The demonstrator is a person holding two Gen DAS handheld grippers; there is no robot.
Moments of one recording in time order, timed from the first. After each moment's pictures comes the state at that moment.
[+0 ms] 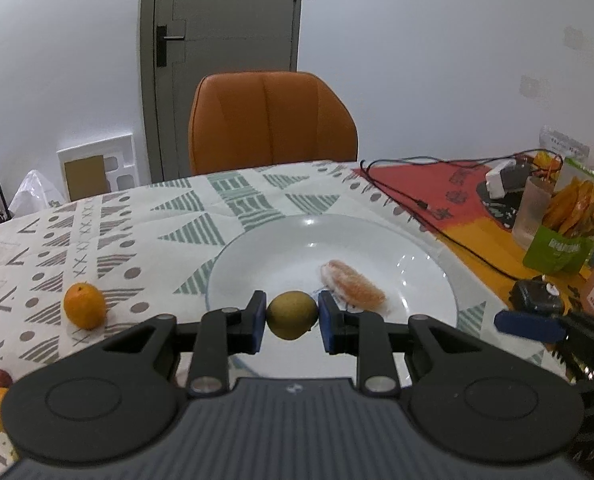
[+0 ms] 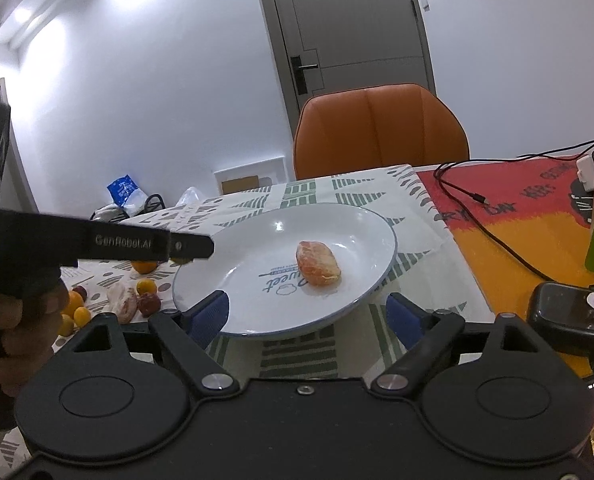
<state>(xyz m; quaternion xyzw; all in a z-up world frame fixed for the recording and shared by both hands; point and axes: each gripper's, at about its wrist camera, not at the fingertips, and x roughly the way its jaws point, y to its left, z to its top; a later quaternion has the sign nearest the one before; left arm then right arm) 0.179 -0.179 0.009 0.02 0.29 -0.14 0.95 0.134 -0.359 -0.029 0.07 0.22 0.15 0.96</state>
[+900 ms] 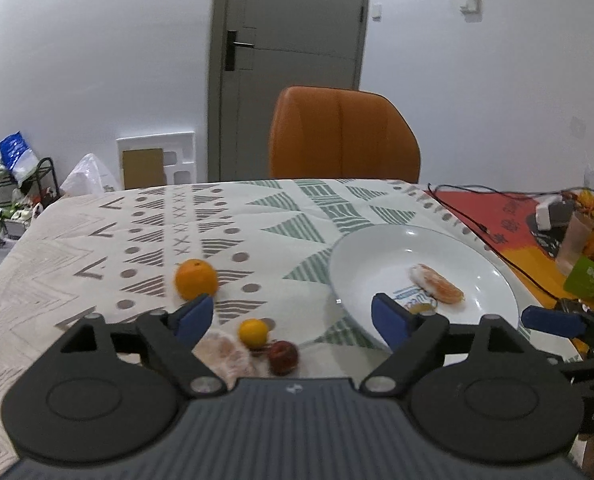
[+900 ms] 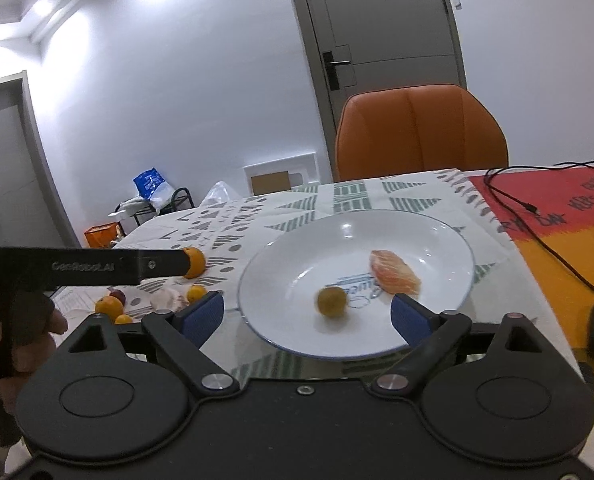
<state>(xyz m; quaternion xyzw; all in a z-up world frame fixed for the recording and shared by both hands) 0.150 -0.095 0.015 -0.03 0.27 -0.06 0.96 0.139 -0.311 -0.015 0.07 0.22 0.18 0.95</state>
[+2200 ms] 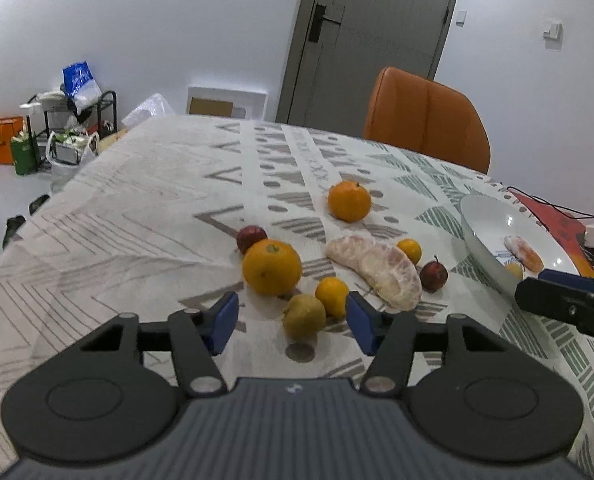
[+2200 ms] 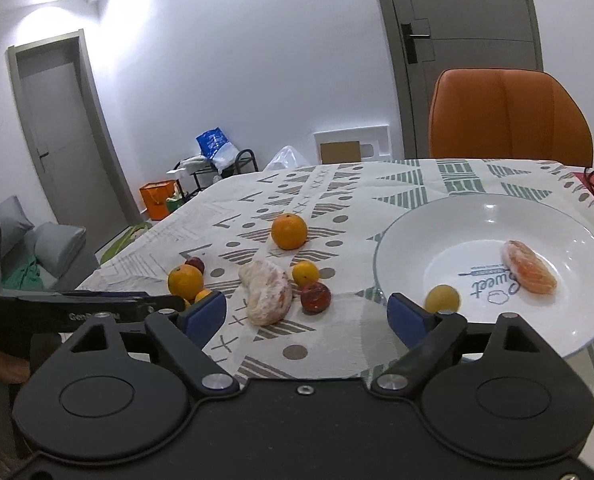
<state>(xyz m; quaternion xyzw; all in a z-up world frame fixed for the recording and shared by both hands) 0.105 0.015 -0.032 -0.10 0.32 0.01 0.94 0.146 -0.229 -0.018 0.03 0.26 0.28 0.92</state>
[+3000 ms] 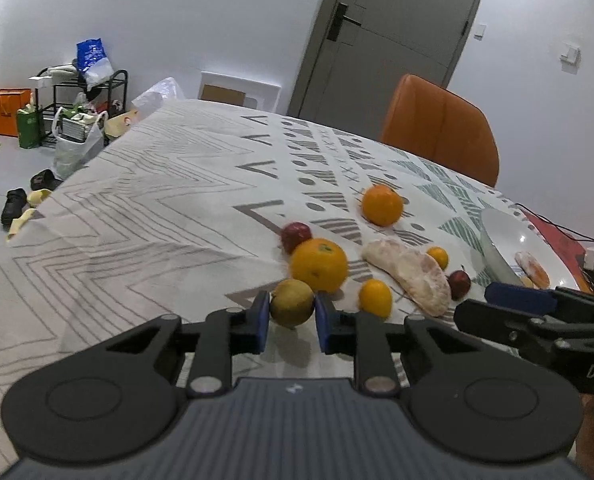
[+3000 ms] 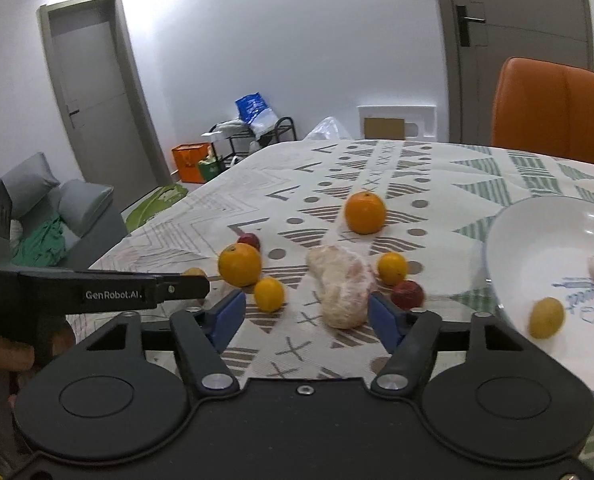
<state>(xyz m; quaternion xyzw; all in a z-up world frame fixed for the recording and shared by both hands) 0.100 0.055 -0.033 -0.15 0.32 0.02 0.94 0.154 -0.162 -0.025 -0.02 0.29 0.34 0.90</state>
